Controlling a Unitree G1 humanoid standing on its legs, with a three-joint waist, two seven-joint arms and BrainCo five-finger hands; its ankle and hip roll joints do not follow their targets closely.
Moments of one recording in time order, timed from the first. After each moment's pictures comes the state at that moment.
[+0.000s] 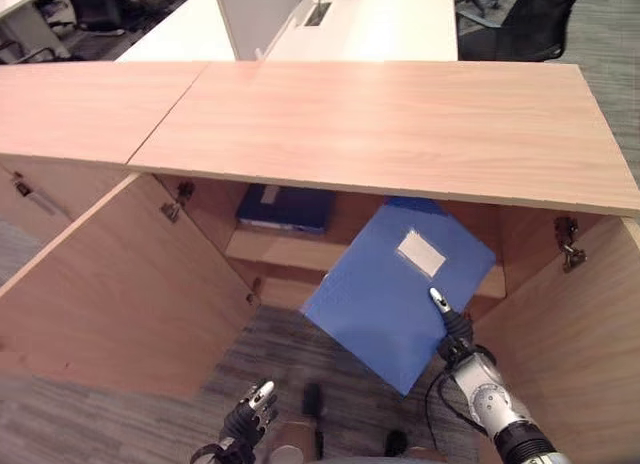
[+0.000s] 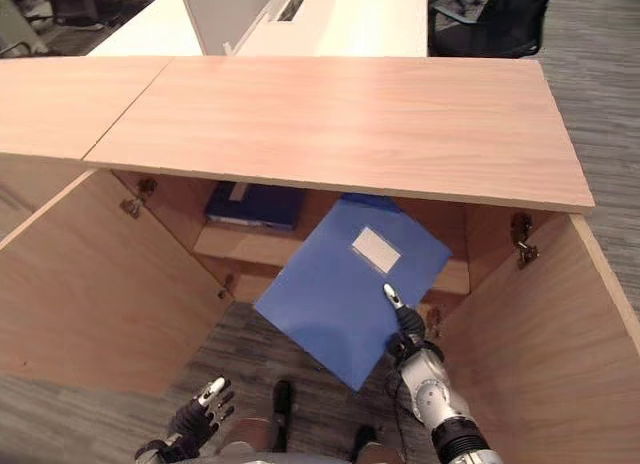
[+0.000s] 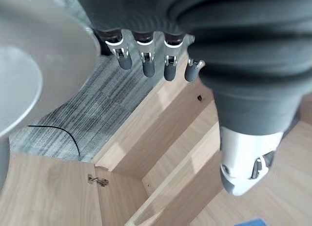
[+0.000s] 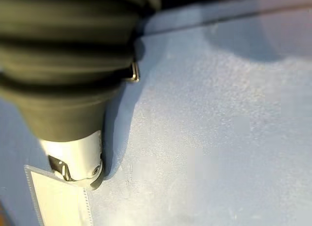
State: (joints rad) left arm 0.41 0.40 -0.31 0.22 -0.95 0.08 -0.03; right arm -0.13 -0.34 0.24 0.51 1.03 -0.05 -0.07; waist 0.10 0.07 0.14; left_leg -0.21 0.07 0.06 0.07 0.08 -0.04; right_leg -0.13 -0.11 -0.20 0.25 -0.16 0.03
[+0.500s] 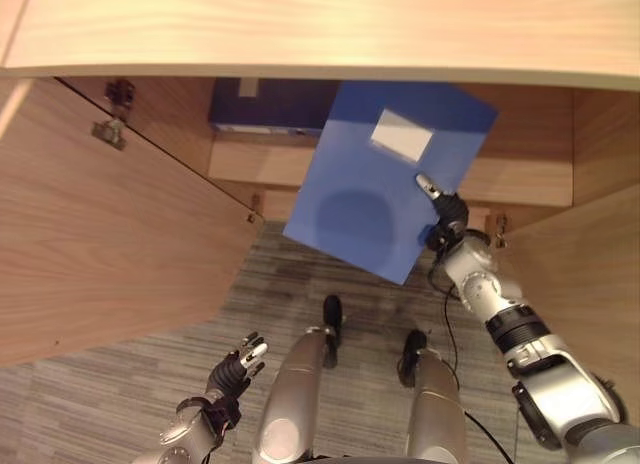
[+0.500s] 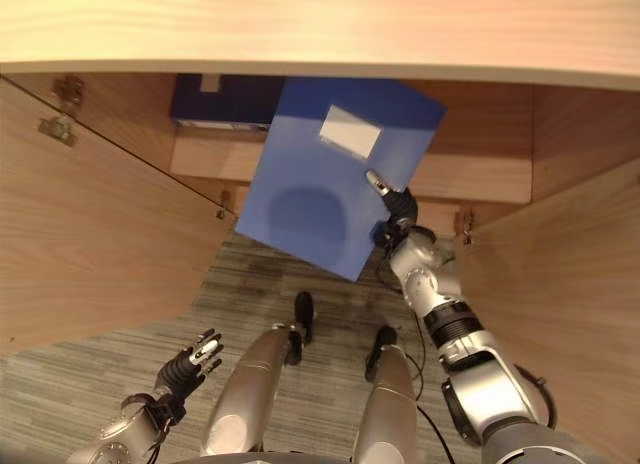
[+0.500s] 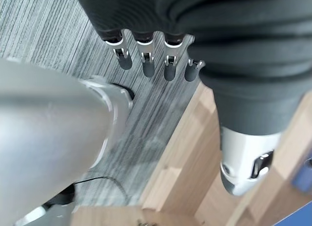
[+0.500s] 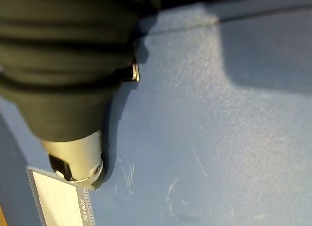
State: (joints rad) left arm 0.27 0.54 -0.35 0.12 -0.96 0.04 -0.02; right arm -0.71 -0.51 0.29 0.55 1.00 -0.08 -0.18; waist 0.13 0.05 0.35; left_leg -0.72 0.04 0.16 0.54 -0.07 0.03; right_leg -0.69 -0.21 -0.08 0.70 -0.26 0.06
